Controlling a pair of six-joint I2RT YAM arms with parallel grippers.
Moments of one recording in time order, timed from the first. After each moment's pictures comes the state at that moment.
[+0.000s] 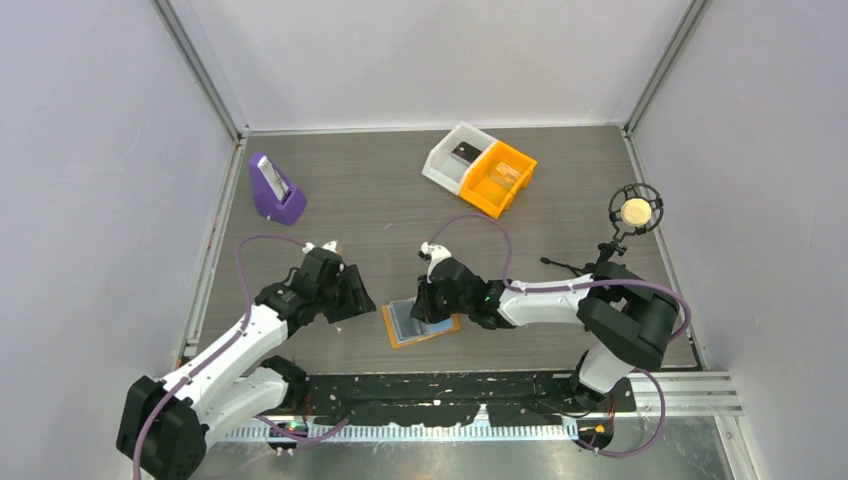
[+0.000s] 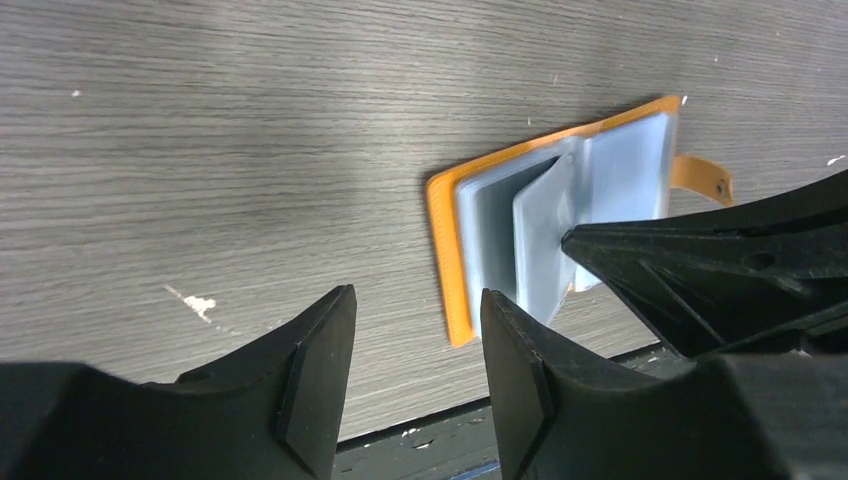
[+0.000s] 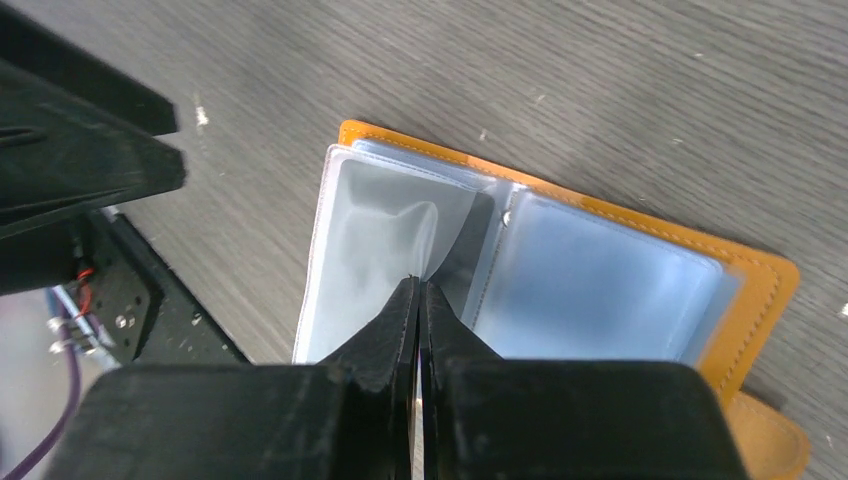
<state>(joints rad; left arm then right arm) -0.51 0.91 0.53 -0.56 0.08 -0.76 1.02 1.61 0.72 0.19 -0.04 0.66</state>
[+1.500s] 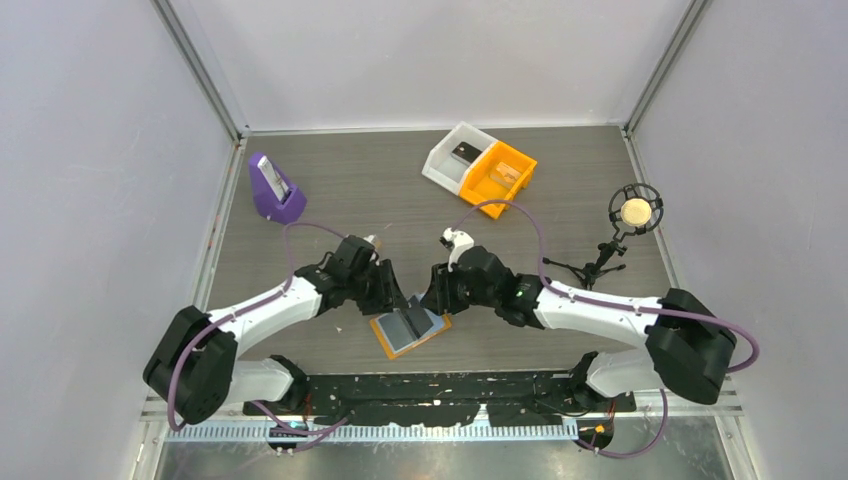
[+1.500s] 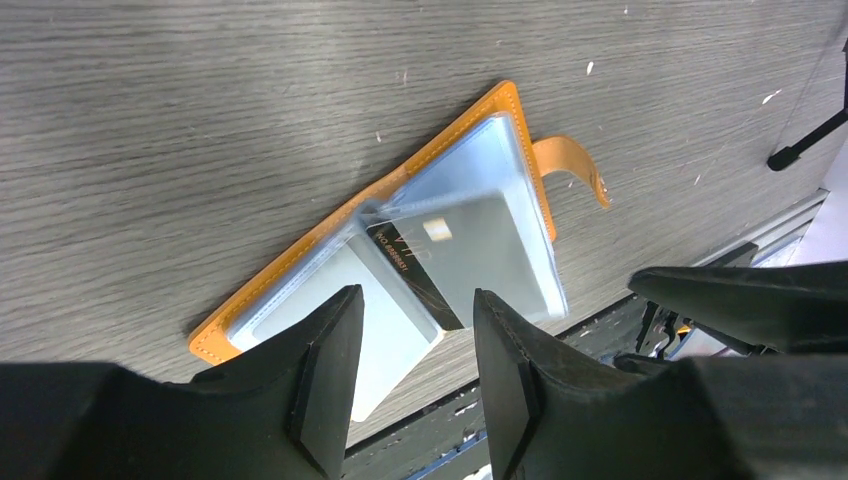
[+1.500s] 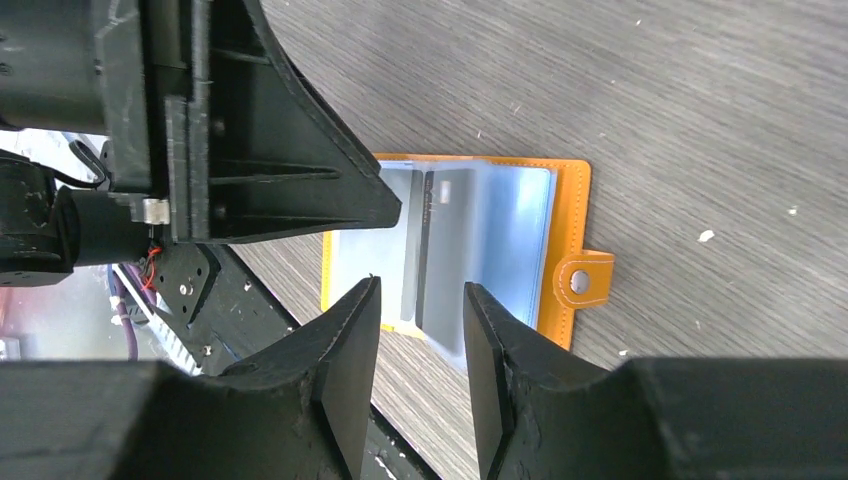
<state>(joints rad) -0.62 1.25 0.60 -0.30 0.24 -0.83 0.96 1.33 0.66 0.06 -0.08 0.62</state>
